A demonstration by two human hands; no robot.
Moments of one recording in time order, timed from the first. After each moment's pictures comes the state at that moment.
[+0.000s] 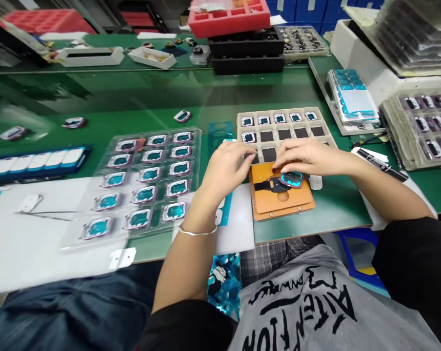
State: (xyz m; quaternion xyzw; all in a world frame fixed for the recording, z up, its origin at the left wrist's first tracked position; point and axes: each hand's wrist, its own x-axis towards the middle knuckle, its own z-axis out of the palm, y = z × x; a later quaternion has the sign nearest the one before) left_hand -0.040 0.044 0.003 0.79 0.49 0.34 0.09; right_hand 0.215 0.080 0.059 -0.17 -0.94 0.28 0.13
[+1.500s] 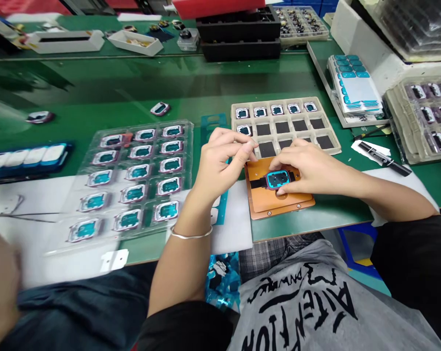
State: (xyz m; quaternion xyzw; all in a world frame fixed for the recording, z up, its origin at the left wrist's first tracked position) left_hand -0.032 0.035 0.009 0.79 0.38 0.48 0.08; right_hand 0.195 0.036 0.067 -0.35 -0.91 0.21 0.06
